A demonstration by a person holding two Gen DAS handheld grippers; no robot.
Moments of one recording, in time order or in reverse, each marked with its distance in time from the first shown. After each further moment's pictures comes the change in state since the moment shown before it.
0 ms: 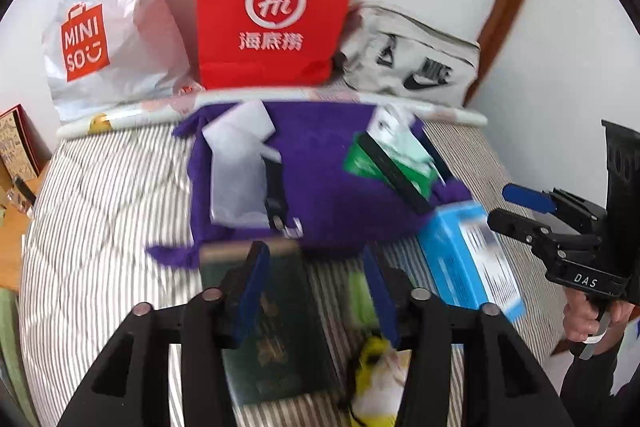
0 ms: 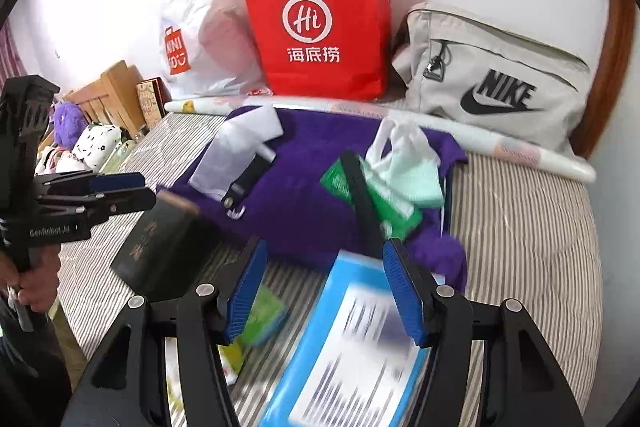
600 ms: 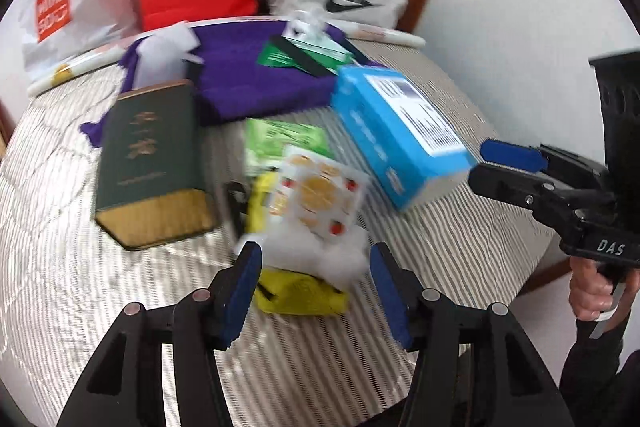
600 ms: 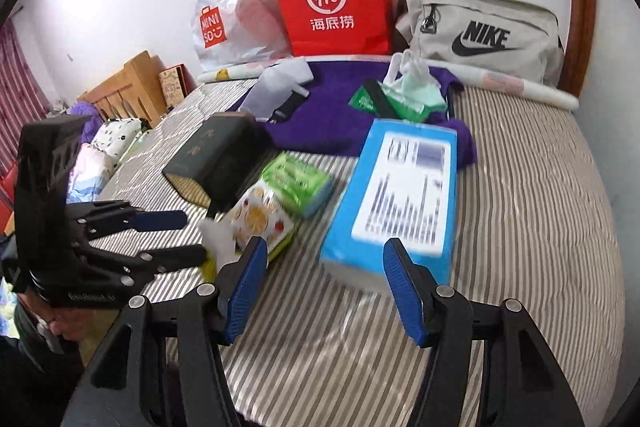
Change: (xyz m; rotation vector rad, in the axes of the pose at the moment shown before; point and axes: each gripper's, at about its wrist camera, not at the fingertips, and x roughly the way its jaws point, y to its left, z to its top) left arm -0.005 -0.069 -0.124 0.135 0.062 -0.074; right arm -0.056 0.026 -0.116 0.048 -0.009 0.057
